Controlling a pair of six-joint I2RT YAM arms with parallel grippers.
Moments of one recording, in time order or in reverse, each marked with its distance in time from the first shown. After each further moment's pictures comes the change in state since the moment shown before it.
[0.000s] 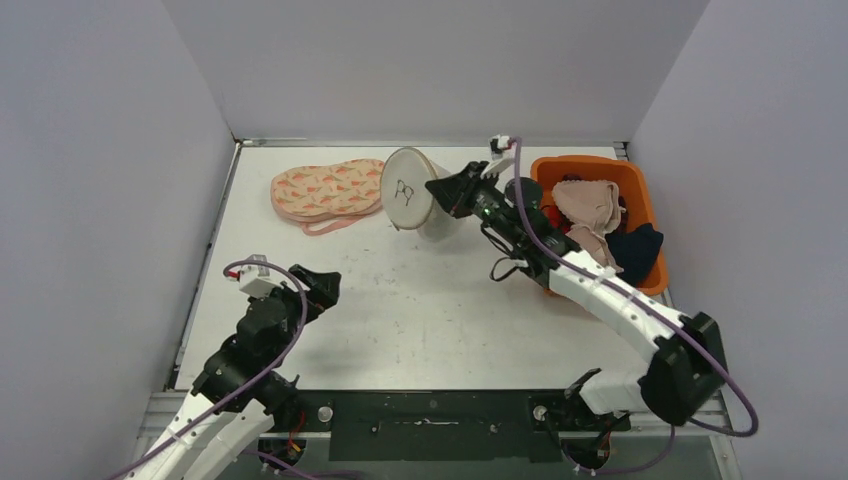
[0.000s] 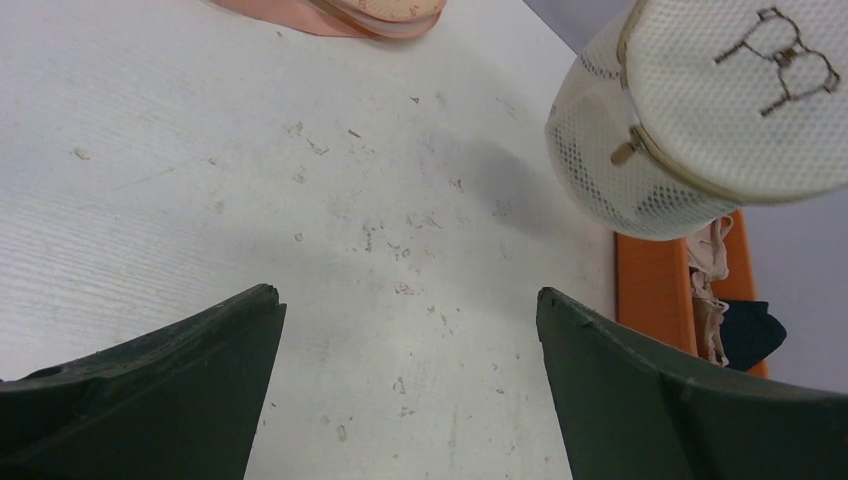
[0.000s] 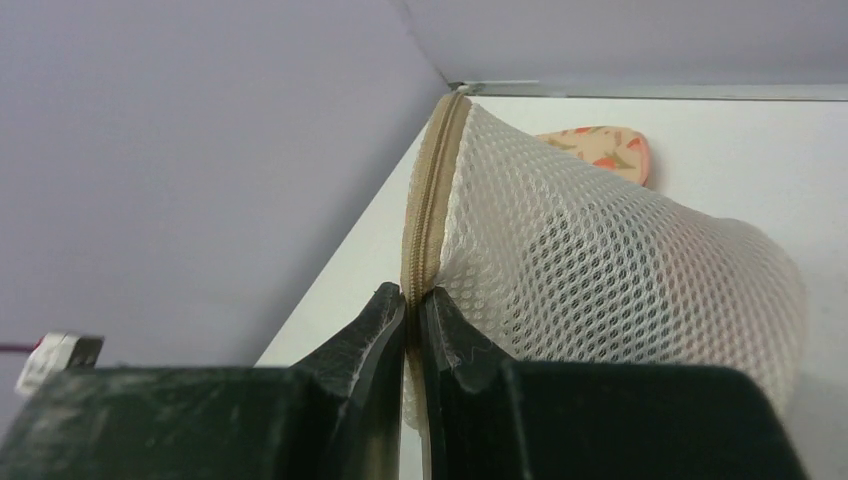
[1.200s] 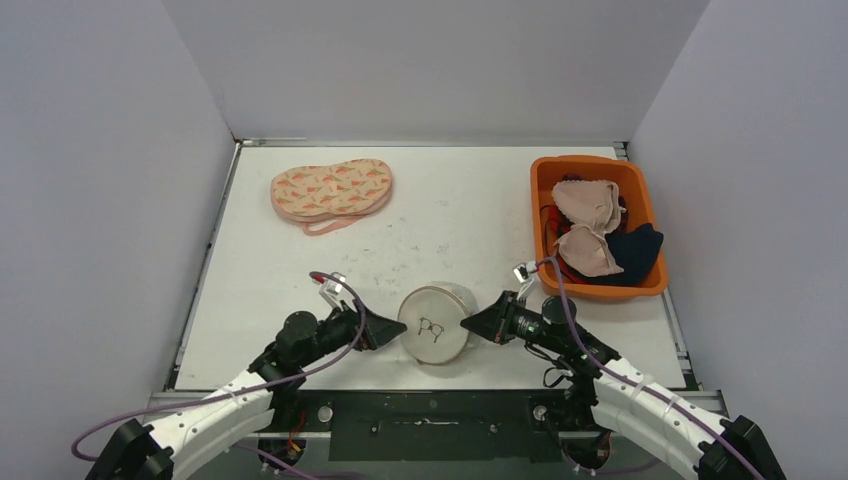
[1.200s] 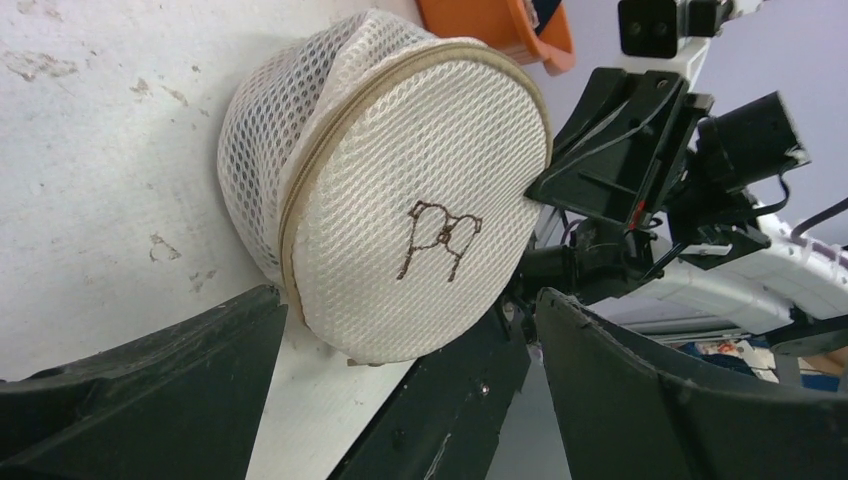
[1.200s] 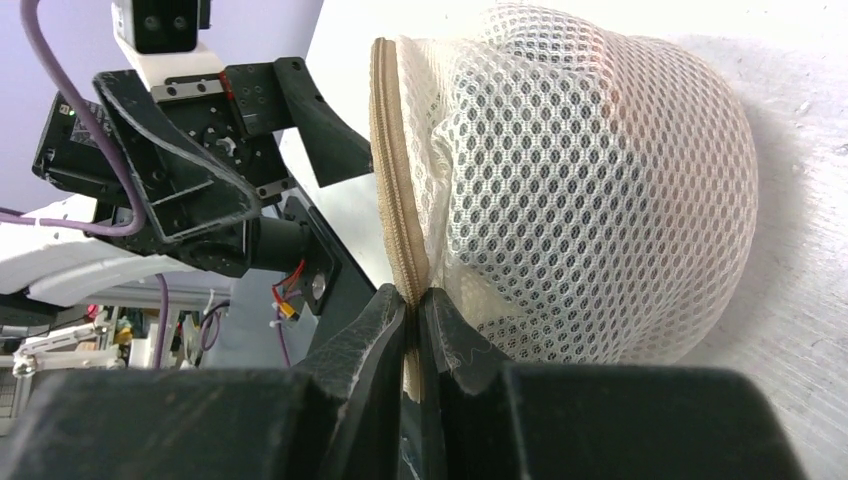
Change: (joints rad) left arm -0.068 0.274 -0.453 0.905 0.737 -0.094; right arm 0.042 -0.754 -0.951 -0.064 -0.289 0.283
